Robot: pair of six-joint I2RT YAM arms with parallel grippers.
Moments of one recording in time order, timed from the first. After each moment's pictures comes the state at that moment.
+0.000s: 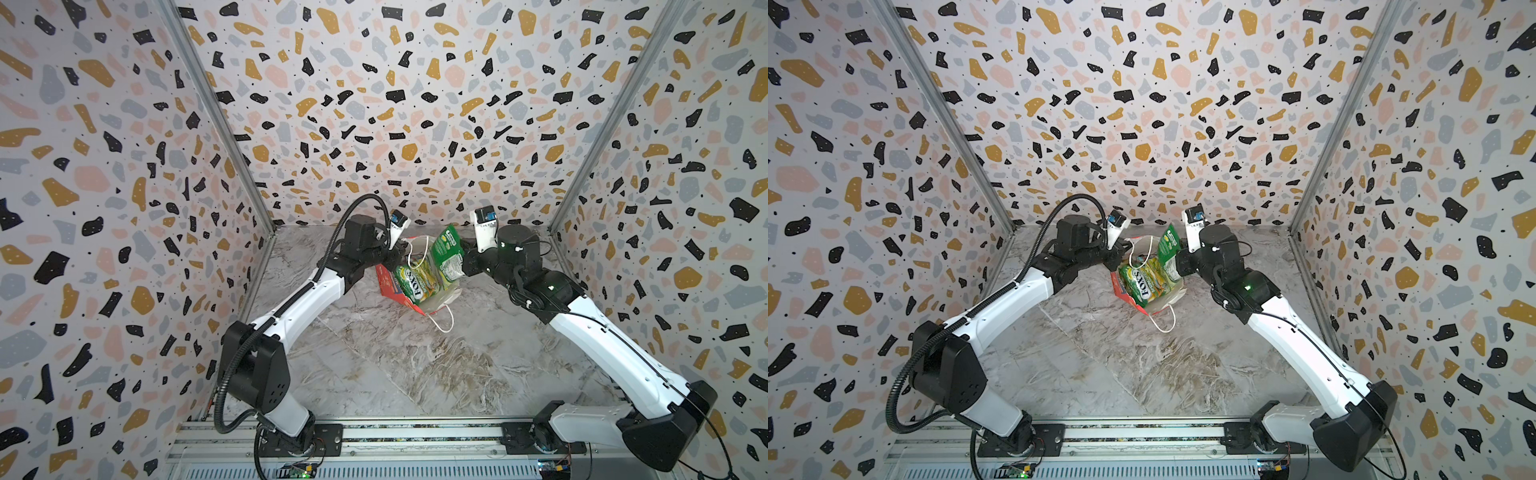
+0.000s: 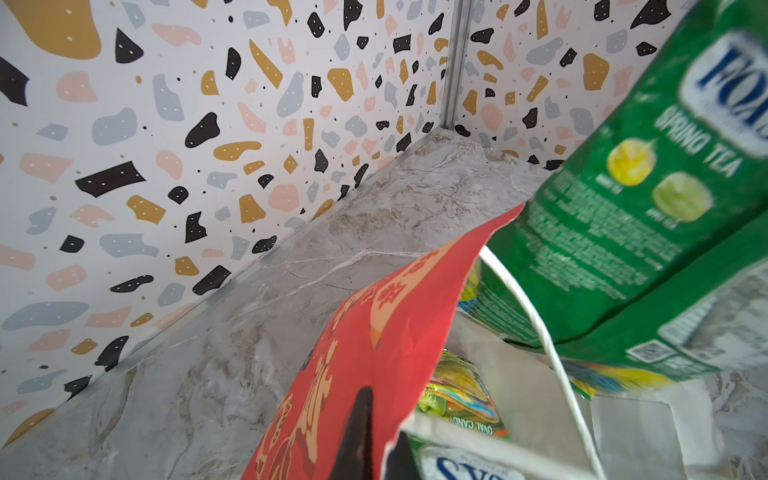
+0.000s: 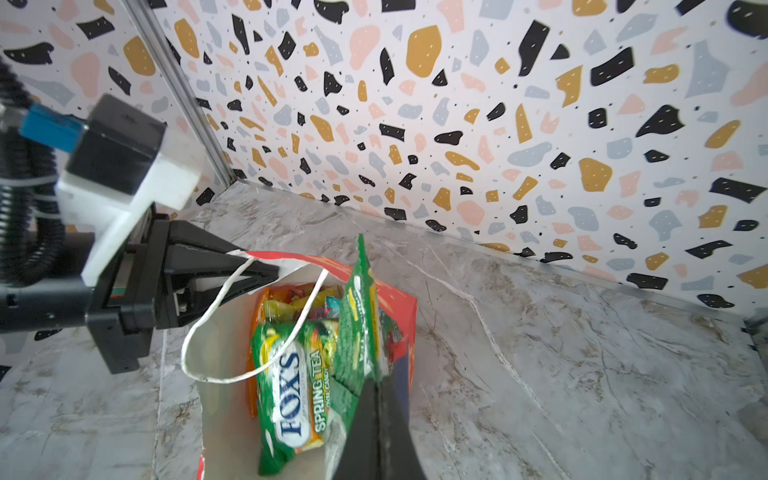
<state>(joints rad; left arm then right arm) -0.45 1.60 1.35 -0.19 0.35 0.20 0.60 1.24 1.35 -0.43 0.14 0.13</state>
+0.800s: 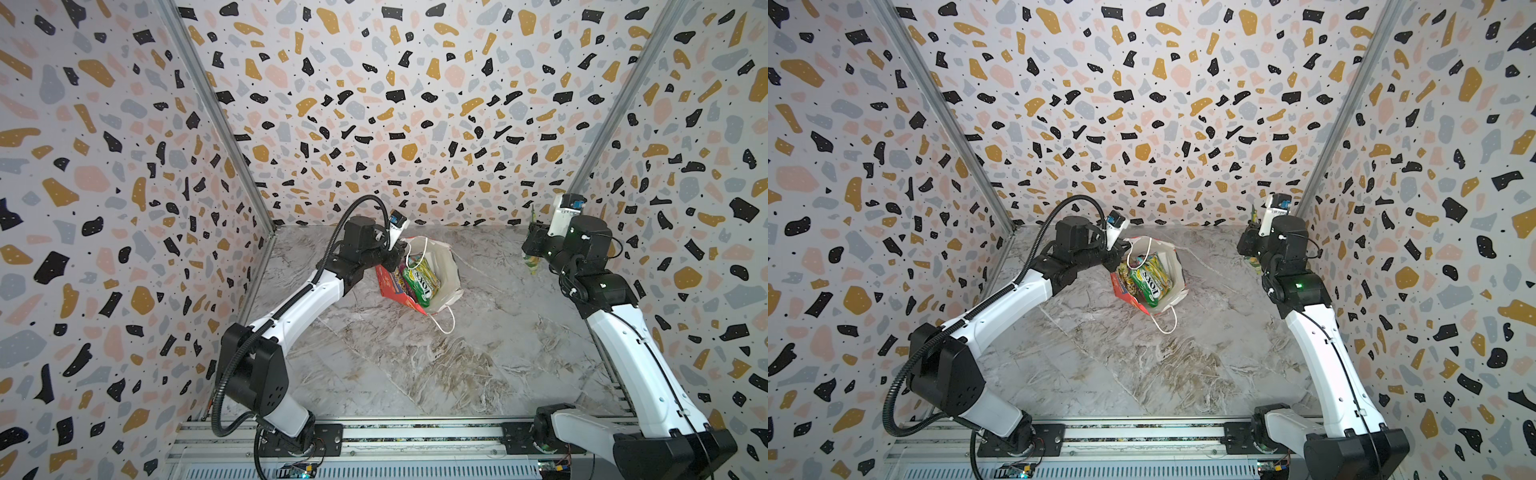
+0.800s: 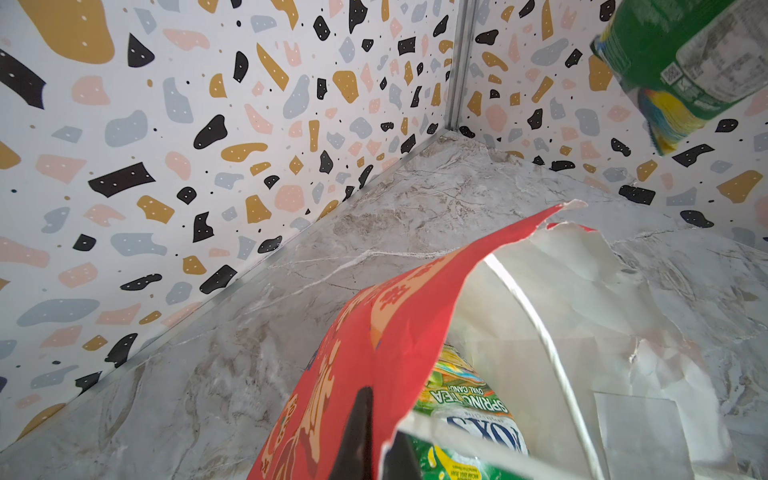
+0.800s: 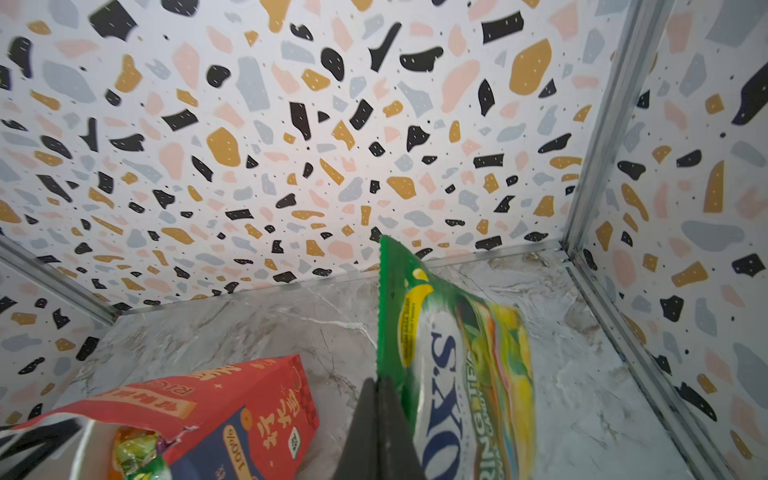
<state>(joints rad) -0.45 1.58 1.33 -0.17 0.33 0.20 0.13 1.16 1.25 -0.37 0.01 0.26</state>
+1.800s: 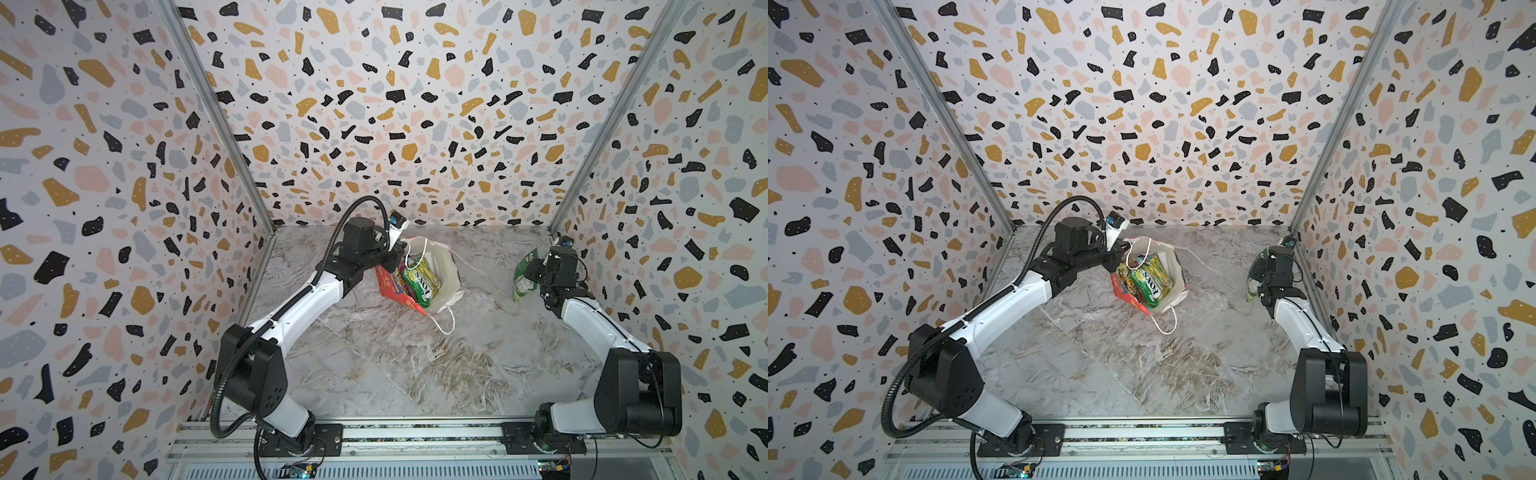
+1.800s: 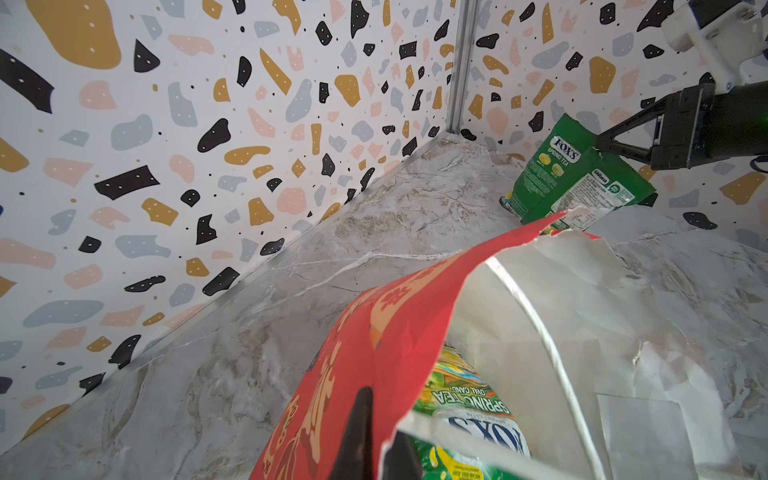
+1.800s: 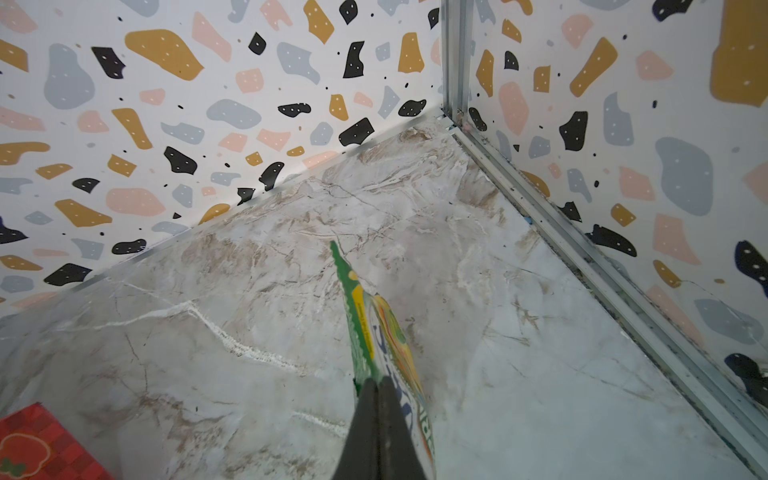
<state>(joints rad) -0.45 1.57 1.32 -0.16 0.33 0.20 -0.03 1.42 0.91 0.00 0.15 0.34</state>
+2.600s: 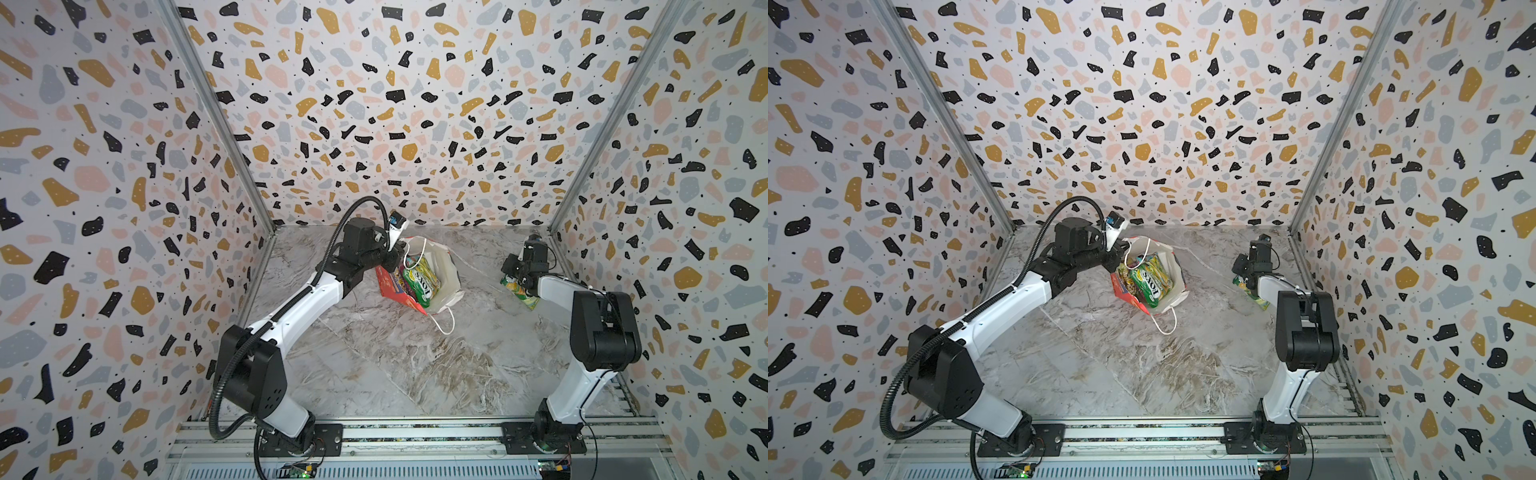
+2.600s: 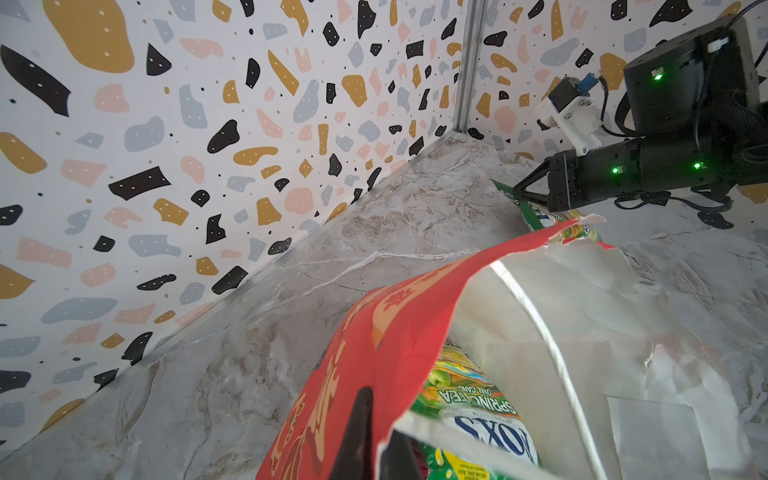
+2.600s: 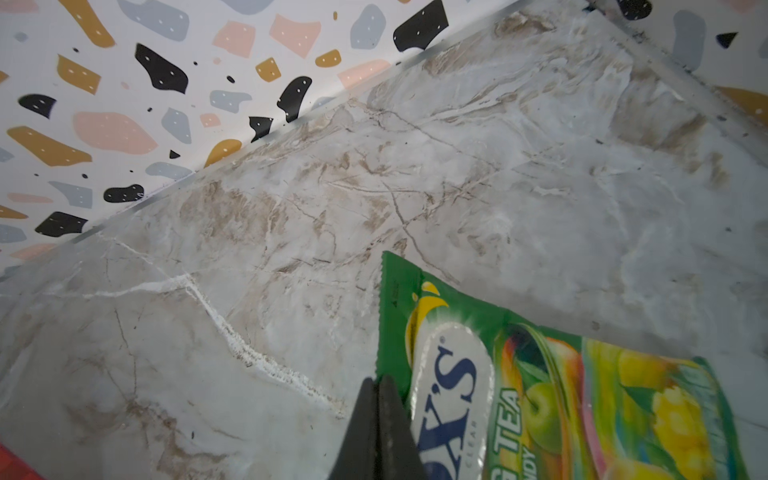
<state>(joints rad) -0.45 1.57 1.31 -0.15 0.30 0.20 0.00 1.83 1.10 0.09 -0.02 0.41</state>
